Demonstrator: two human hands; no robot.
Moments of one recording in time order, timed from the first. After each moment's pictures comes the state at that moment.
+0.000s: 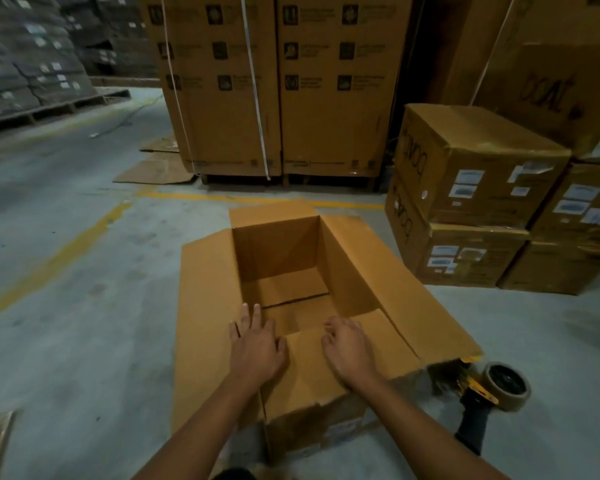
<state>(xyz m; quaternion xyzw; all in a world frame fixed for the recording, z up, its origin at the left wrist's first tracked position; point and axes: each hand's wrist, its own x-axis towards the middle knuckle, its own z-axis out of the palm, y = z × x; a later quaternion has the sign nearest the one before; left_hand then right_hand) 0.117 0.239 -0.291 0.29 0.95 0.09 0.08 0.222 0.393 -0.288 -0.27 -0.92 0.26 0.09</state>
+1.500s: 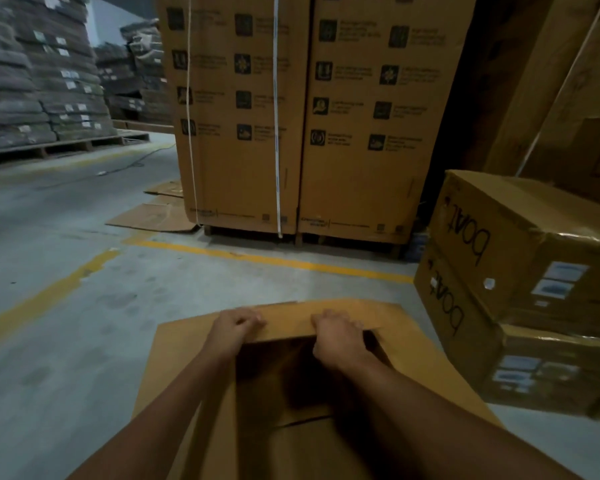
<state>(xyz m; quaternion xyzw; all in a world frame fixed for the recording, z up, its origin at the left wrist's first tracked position) -0.184 0.325 -0.275 0.24 0.80 0.55 0.07 -0.065 0.498 -0.240 -0.19 -0.98 0.05 0.01</state>
